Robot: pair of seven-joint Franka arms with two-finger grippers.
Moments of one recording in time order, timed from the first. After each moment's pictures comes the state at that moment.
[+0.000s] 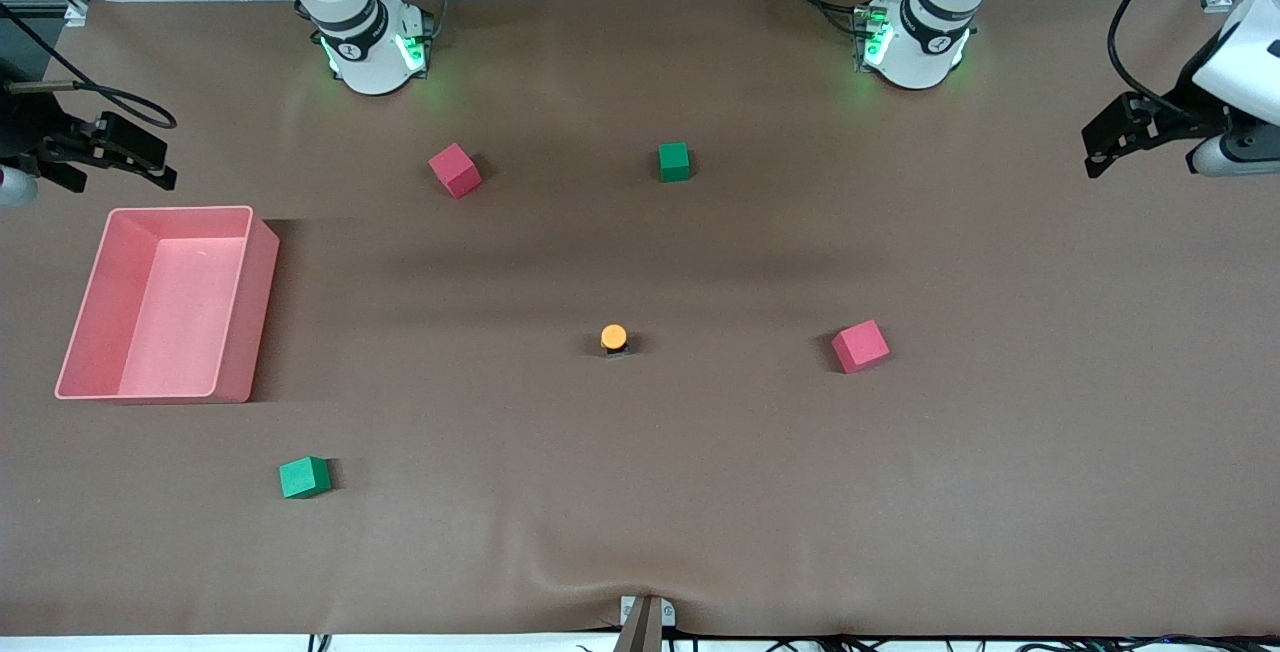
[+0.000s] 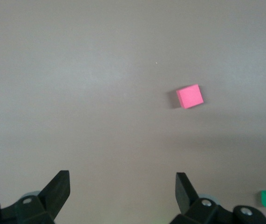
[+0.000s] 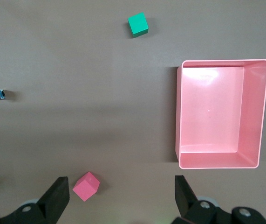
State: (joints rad) left arm 0.02 -0.09 -0.13 -1.61 0.06 1.55 -0.12; right arm 0.00 0.00 0.02 -1.50 0.02 1.46 0.01
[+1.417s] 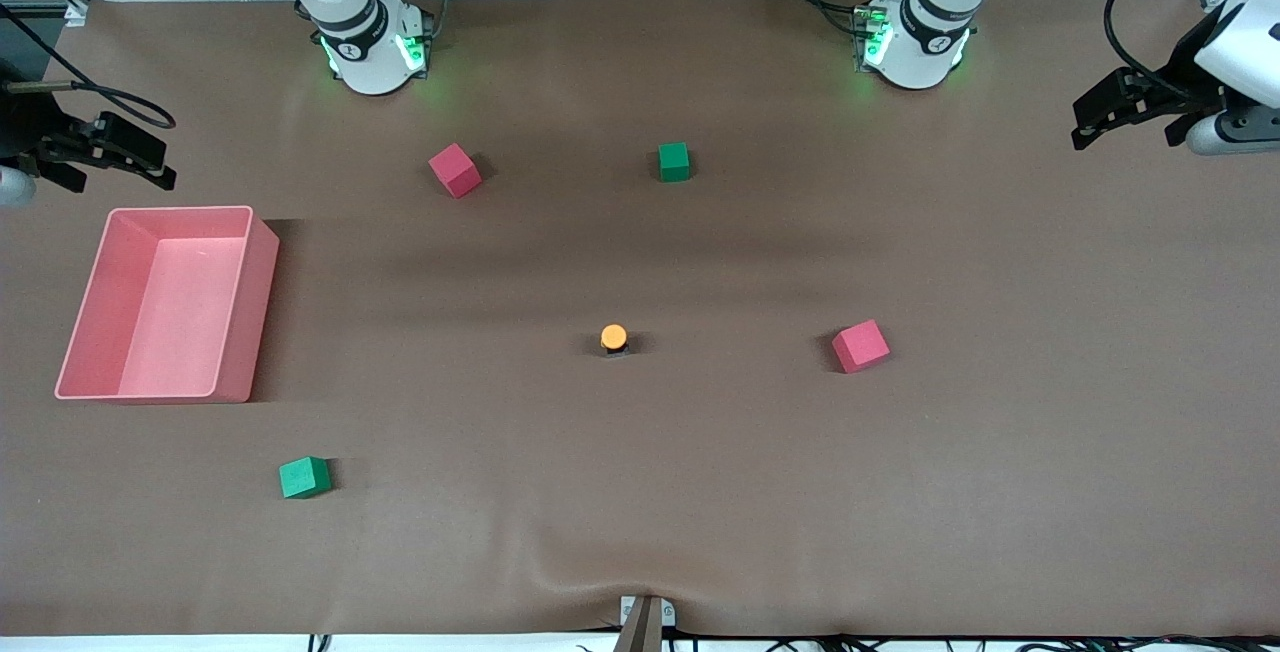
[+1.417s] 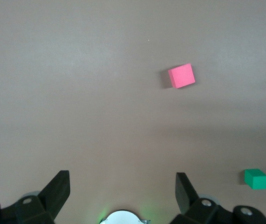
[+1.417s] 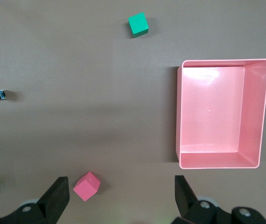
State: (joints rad) left arm -0.04 -0.12 -0.06 -1.63 0.01 1.47 -0.12; right arm -0.01 0.00 0.02 -1.50 0.03 1.46 0.01
